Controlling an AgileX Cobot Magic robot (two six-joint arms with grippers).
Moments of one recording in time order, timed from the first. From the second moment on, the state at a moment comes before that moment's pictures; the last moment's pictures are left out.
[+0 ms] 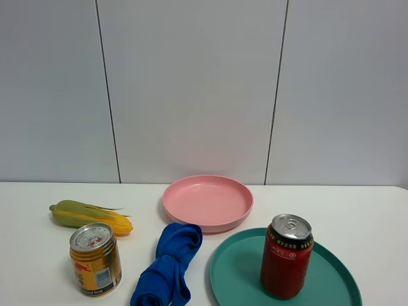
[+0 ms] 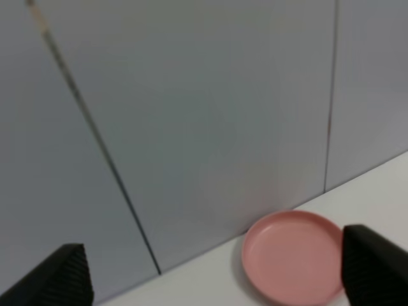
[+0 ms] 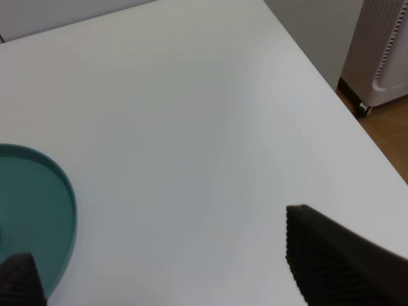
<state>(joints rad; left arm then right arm) -0.88 0.97 -1.73 0.52 1.23 -0.25 -0.09 0.00 -0.48 -0.01 1.05 0.13</state>
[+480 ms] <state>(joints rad) -0.88 0.51 -1.21 0.63 1.23 -0.47 -0.09 0.00 -0.48 -0.01 1.05 0.13</state>
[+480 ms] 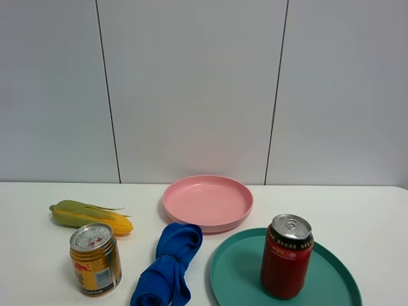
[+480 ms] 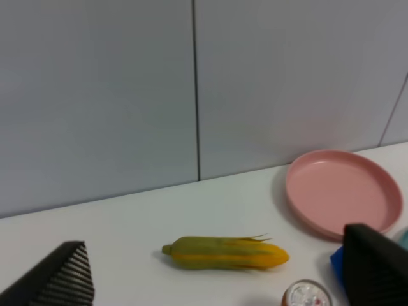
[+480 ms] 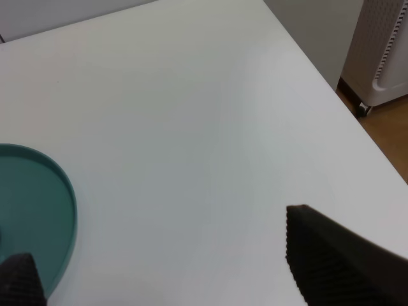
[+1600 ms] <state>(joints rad) -0.13 0.08 -0.87 0.08 1.22 -0.06 -0.09 0.00 -0.48 -0.01 1.05 0.13</state>
